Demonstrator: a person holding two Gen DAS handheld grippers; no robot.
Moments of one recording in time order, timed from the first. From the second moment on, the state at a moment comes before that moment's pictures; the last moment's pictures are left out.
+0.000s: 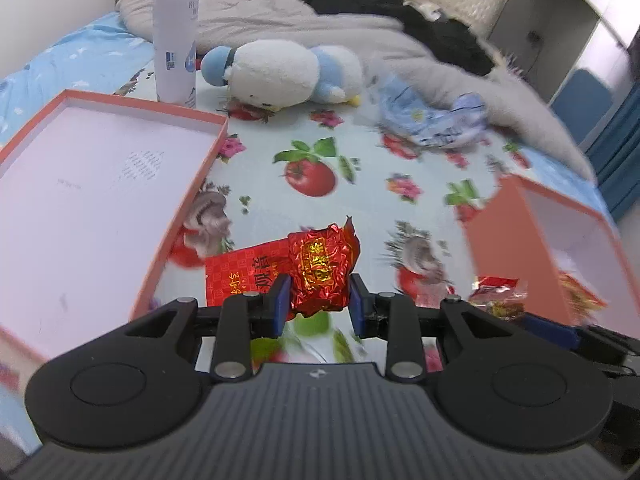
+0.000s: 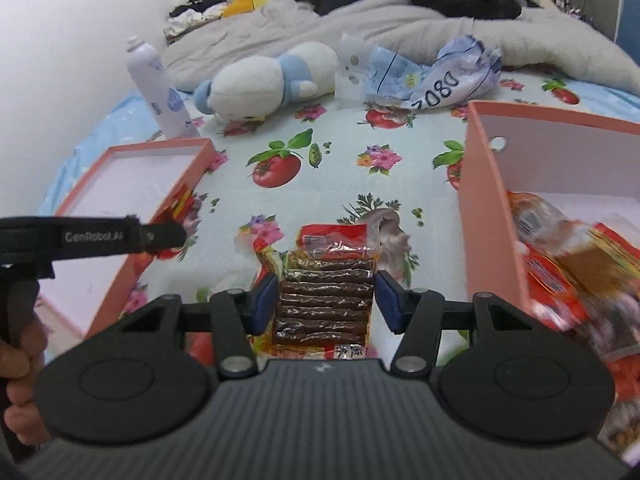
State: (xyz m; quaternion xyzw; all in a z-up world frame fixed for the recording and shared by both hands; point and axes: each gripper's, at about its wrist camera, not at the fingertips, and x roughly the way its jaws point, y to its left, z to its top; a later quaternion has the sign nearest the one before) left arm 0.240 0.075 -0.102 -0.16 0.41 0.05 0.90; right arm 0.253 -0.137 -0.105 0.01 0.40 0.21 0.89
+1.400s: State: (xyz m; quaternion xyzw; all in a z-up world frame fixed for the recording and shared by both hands) left arm 0.191 -0.128 -0.010 -0.12 0.37 -0.14 0.91; right arm 0.142 -0.324 -0.028 0.08 0.34 0.08 0.94
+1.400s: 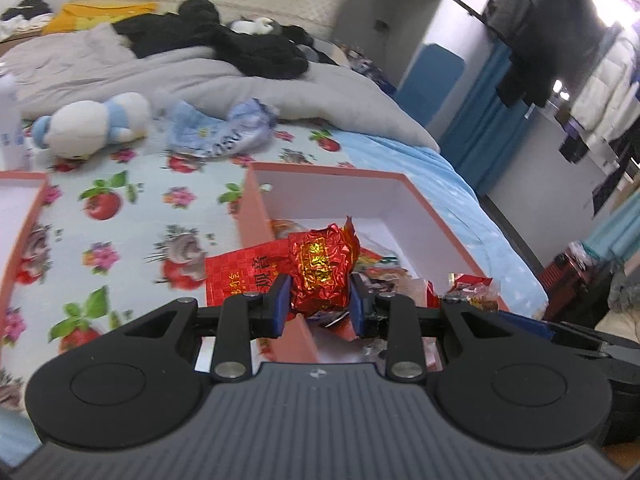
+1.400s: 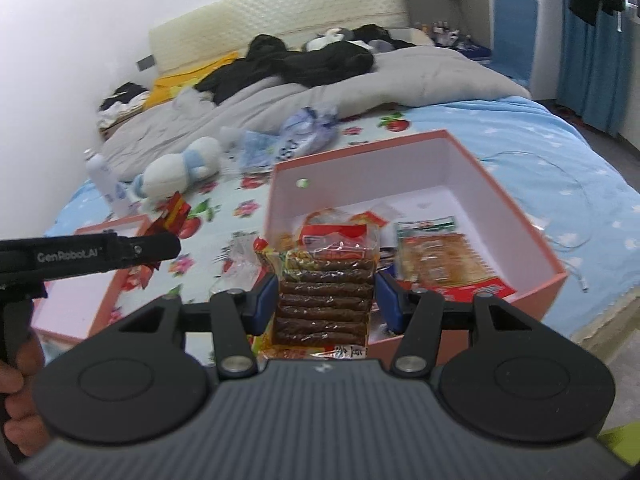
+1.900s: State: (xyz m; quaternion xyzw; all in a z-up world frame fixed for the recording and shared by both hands) left arm 0.308 -0.191 -0.061 -0.10 0.41 -0.19 0.89; right arm 0.226 -0.369 -0.055 0.07 0.36 0.04 0.93
